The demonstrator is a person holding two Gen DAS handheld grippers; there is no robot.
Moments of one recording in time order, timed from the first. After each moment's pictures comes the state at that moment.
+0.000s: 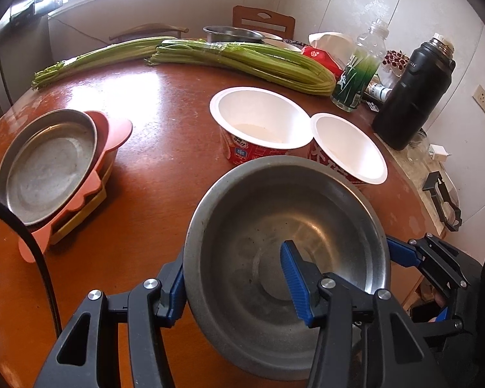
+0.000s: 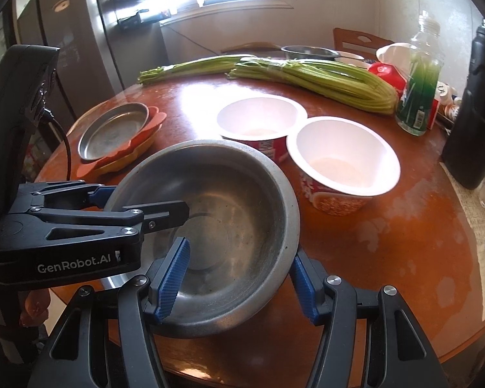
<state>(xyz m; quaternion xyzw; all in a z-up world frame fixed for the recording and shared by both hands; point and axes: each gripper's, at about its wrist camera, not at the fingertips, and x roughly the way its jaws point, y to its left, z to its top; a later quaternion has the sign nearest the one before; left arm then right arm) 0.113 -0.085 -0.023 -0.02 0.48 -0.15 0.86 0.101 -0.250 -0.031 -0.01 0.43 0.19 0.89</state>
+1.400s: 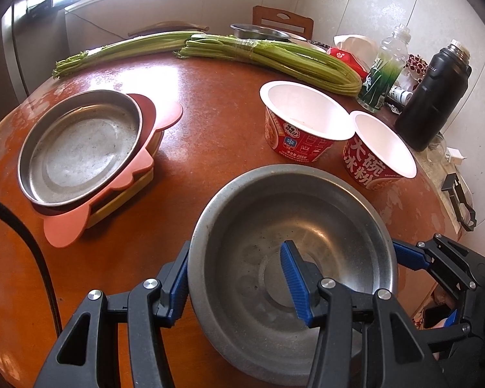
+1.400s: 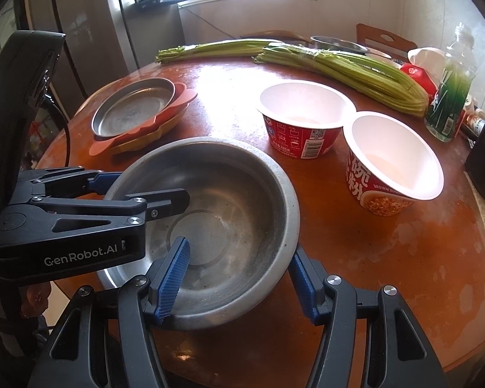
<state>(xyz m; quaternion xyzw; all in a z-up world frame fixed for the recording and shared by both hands) 0.110 -0.053 -0.036 -0.02 0.48 -0.12 0.87 0.102 -0.217 -0.043 -0.04 0.45 0.20 0.87</state>
